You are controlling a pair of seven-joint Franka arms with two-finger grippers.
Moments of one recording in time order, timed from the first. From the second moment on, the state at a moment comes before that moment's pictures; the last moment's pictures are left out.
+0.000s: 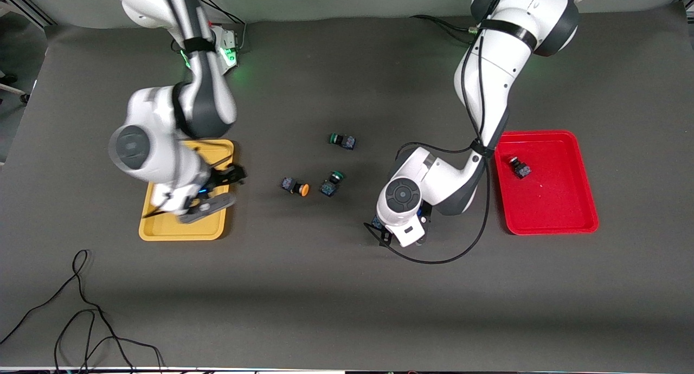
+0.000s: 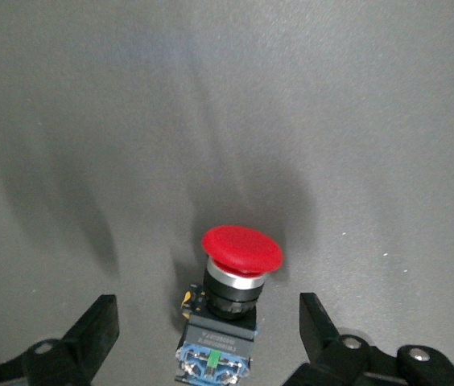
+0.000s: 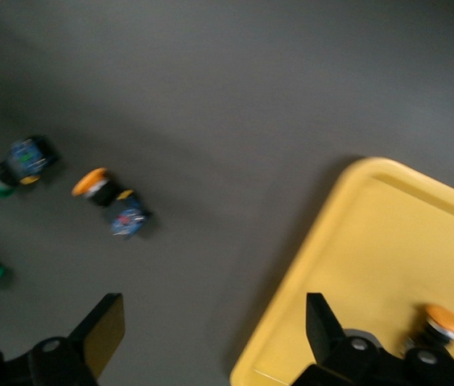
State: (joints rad) left arm -0.49 0.94 -0.16 -1.26 0.07 2.15 -1.96; right arm 1.23 0.46 -0.99 -1.83 0.46 1.94 -0.40
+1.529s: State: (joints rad) left arm -0.09 0.61 -0.13 -1.41 0.15 1.71 -1.09; right arm 1.42 0.70 -0.76 -2.12 1.01 2.62 -0.89
